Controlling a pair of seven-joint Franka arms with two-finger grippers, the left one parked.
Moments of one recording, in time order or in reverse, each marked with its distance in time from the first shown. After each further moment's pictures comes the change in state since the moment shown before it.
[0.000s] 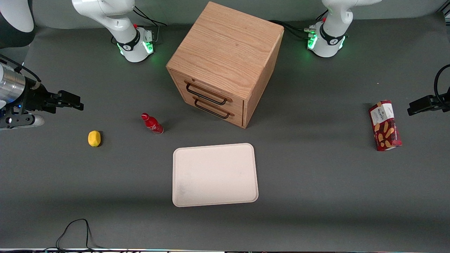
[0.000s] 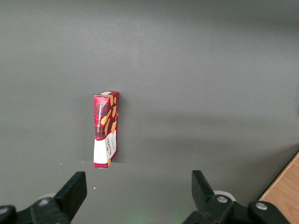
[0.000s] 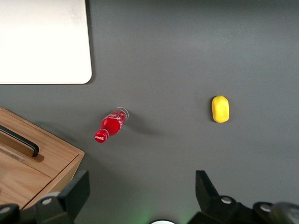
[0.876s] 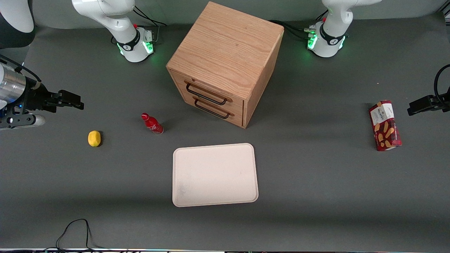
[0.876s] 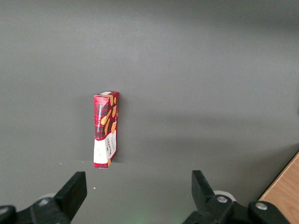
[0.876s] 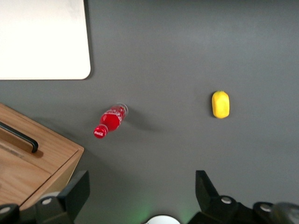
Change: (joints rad) arm 0.000 0.002 -0.001 0.000 0.000 -0.033 0.000
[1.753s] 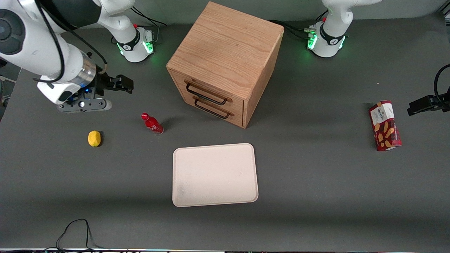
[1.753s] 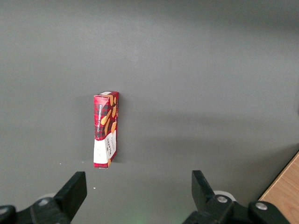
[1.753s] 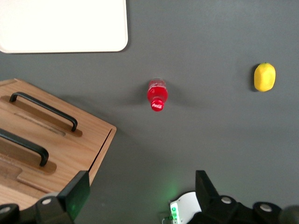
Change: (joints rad) arm 0.280 -0.002 0.010 -0.003 0.000 -0.064 0.295
